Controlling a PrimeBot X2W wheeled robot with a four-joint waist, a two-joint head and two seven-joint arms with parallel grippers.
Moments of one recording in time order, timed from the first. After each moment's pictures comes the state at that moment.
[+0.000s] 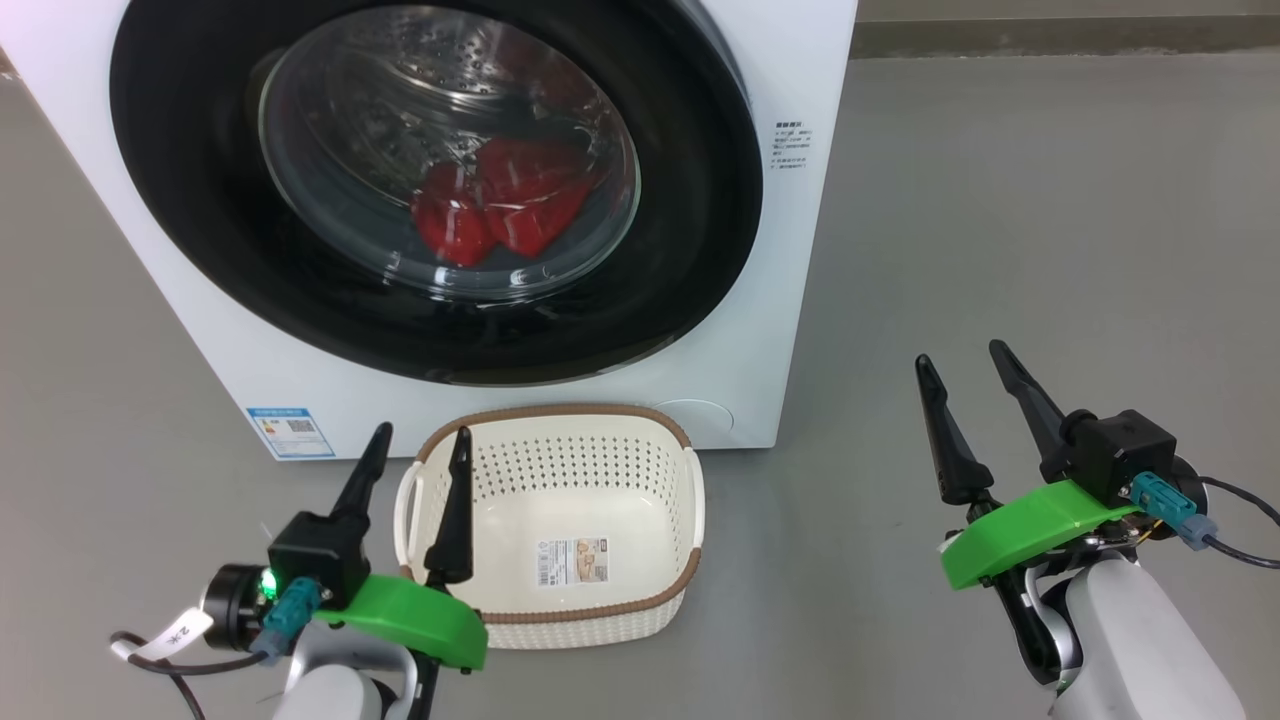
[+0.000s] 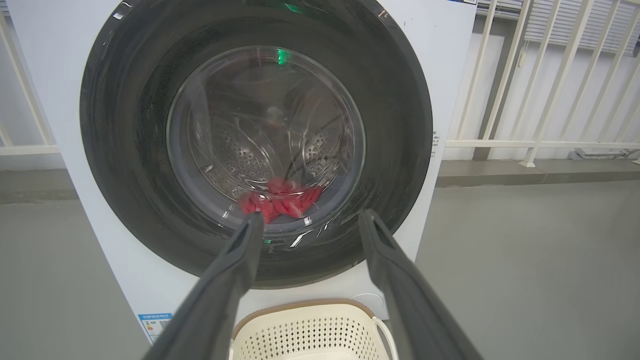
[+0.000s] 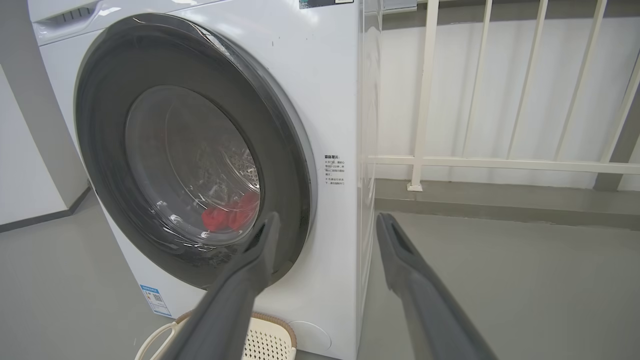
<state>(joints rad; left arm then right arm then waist) -0.31 0.03 -0.17 0.40 -0.20 0.02 -0.25 -0.31 -0.05 0.04 0.44 0.26 0.12 -0.26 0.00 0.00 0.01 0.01</state>
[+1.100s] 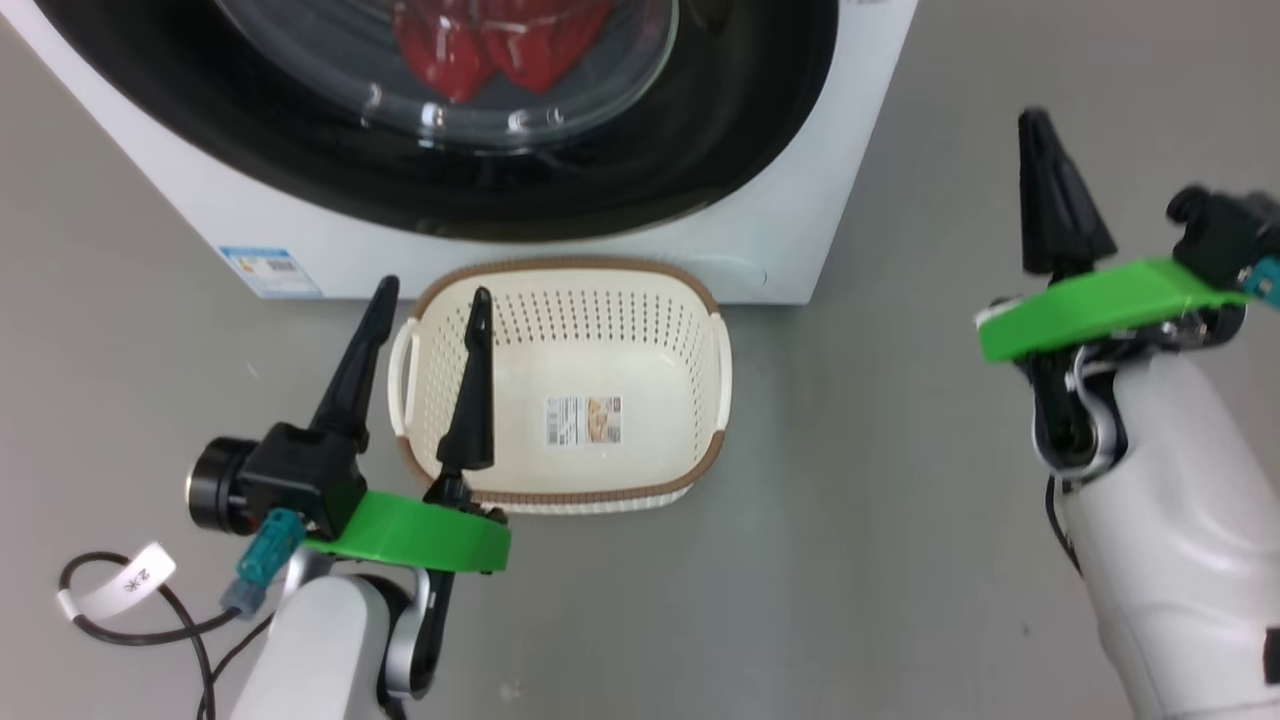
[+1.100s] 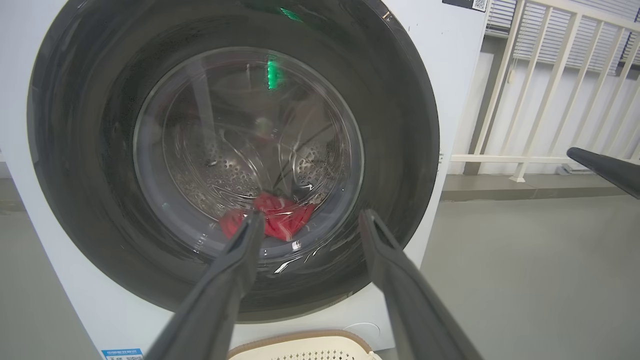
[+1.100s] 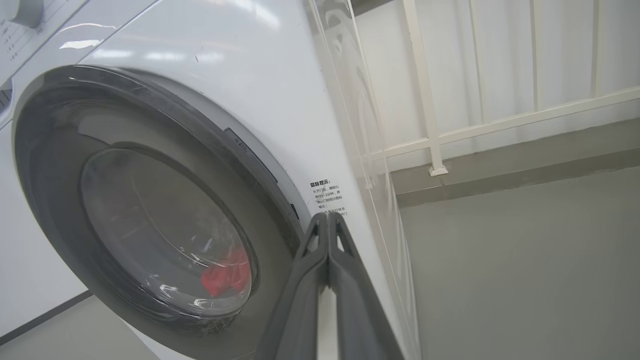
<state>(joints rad) -0.42 0.03 -0.21 0.21 -0.21 0.04 -0.25 -0.65 -0.06 0.01 0.55 0.51 0.12 -0.26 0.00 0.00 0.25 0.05</state>
